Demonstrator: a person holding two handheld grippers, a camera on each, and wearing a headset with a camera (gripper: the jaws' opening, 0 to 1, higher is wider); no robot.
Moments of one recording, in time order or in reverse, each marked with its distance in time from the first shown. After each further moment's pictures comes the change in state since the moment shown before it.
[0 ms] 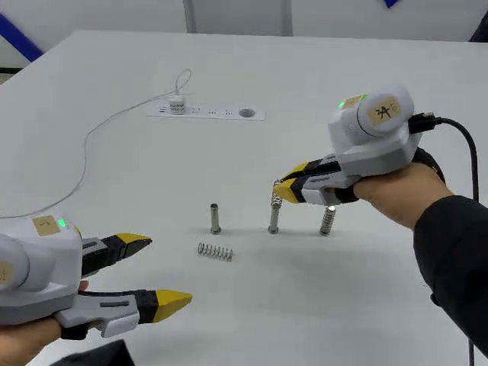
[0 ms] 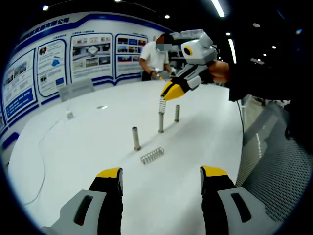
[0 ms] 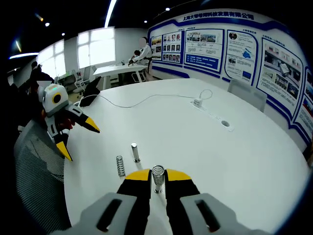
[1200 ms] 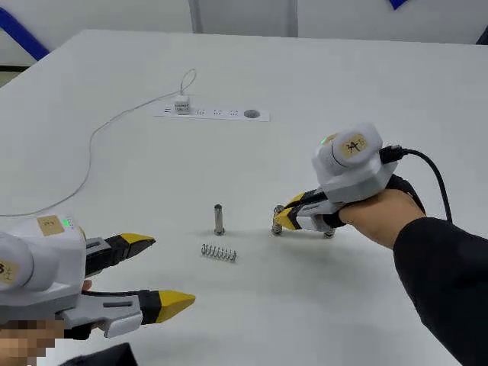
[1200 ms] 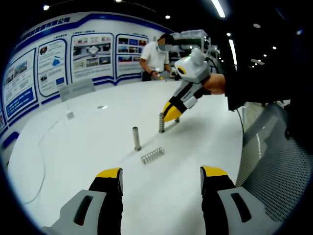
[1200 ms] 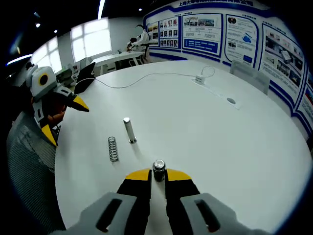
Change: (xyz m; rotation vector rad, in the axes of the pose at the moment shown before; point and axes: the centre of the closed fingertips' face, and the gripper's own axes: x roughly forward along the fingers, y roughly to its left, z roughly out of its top) left arm -0.001 0.000 0.001 -0.005 -0.003 0.002; right arm 0.034 -0.004 -0.050 0.051 0.124 0.012
